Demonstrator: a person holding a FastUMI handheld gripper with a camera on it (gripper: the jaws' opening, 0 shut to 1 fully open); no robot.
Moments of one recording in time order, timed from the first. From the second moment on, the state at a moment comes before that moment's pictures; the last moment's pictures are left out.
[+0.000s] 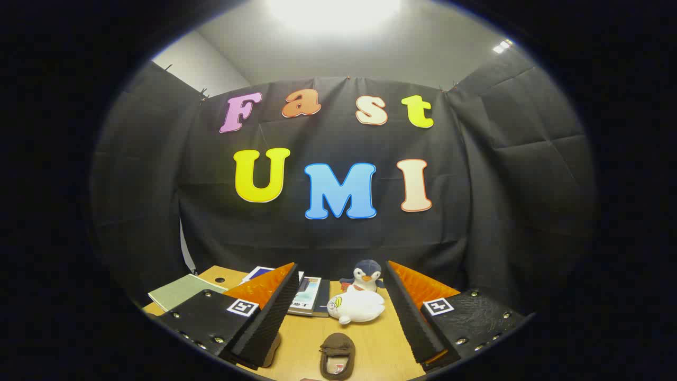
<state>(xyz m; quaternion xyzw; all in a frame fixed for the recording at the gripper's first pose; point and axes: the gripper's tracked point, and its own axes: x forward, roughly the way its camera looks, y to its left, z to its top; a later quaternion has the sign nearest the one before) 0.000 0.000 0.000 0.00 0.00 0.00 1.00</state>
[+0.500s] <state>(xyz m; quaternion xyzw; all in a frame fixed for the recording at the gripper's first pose) 0.006 0.006 0.009 0.01 -0.01 -0.02 1.00</state>
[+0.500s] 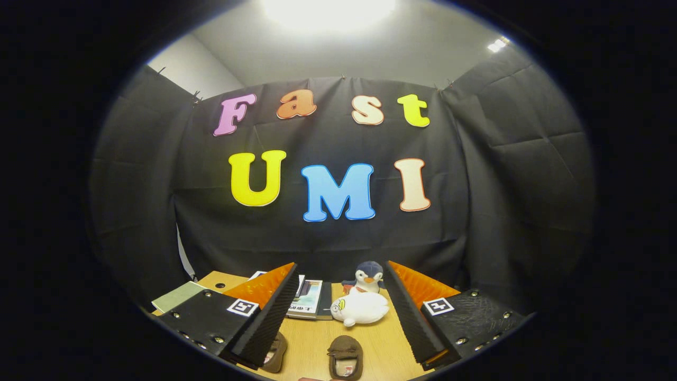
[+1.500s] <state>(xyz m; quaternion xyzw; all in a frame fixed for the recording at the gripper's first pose) 0.050 0.068 -0.064 0.09 0.09 0.05 0.99</state>
